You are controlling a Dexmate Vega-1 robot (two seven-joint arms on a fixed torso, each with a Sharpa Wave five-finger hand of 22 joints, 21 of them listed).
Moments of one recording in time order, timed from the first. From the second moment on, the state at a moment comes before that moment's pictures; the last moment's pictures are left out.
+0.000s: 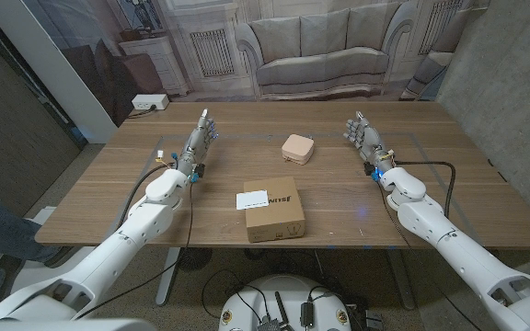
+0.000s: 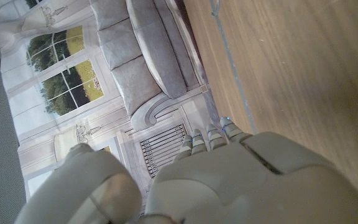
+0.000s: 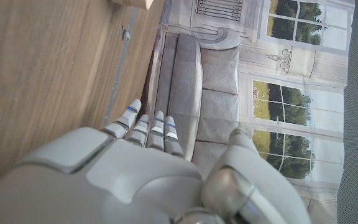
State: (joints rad) left arm 0.88 0.56 0.36 -1.35 -0.62 -0.23 0.03; left_hand 0.42 -0.03 -0.05 0.13 0.33 -0.07 0.01 0.20 0.18 -0.05 -0.05 0.20 0.21 -0.13 -0.02 0.19 0.18 -0.17 -0.03 0.38 0.17; right arm -0.86 -0.51 -0.37 -1.30 0.68 0.29 0.07; right_hand 0.27 0.03 0.24 -0.01 0.18 0.19 0.07 0.20 0.19 0.21 0.08 0.22 0.18 0.09 0.03 0.20 0.18 0.09 -0.04 0.47 0.17
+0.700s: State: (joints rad) left arm 0.97 0.64 0.34 -1.57 -0.58 -0.16 0.12; left_hand 0.43 -0.03 -0.05 0.13 0.33 -0.07 0.01 0.20 0.18 -0.05 -0.05 0.20 0.20 -0.13 -0.02 0.19 0.18 -0.17 -0.03 0.38 0.17; right arm -0.89 -0.52 -0.36 -1.33 0.72 0.29 0.12; right_hand 0.27 0.03 0.24 -0.01 0.18 0.19 0.07 0.20 0.19 0.21 0.08 0.22 0.18 0.09 0.03 0.20 0.18 0.10 -0.04 0.47 0.17
